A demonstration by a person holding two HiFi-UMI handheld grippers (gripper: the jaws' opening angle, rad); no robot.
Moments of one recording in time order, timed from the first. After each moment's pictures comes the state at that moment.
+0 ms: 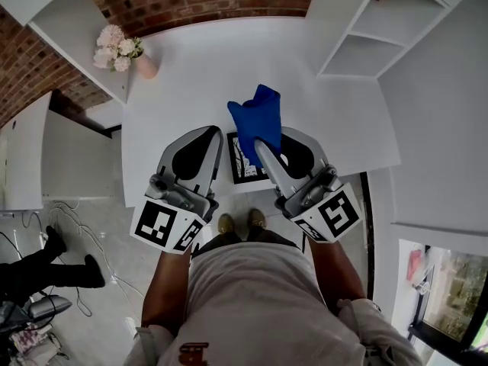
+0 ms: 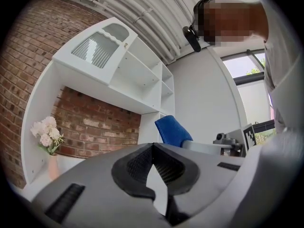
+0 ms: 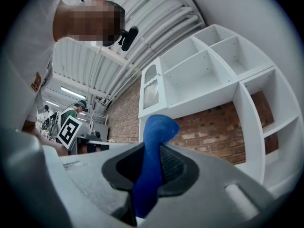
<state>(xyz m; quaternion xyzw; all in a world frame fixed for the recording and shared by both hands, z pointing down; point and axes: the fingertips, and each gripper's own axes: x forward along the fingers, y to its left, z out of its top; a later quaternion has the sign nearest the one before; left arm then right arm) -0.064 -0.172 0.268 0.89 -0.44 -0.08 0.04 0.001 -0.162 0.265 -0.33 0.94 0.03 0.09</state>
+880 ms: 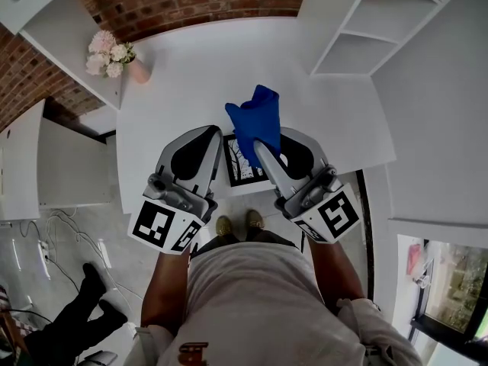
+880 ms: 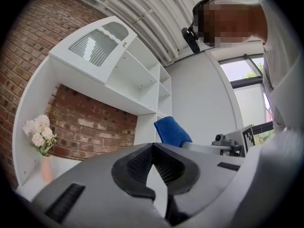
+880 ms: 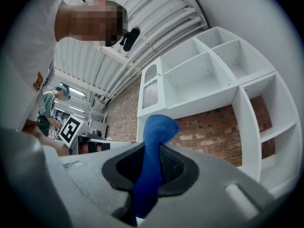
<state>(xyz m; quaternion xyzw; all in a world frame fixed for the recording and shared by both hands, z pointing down) -0.059 -0.178 0.263 0.90 -0.42 -0.09 0.04 0.004 -0.166 0.262 -0.34 0.94 0.04 0.08</state>
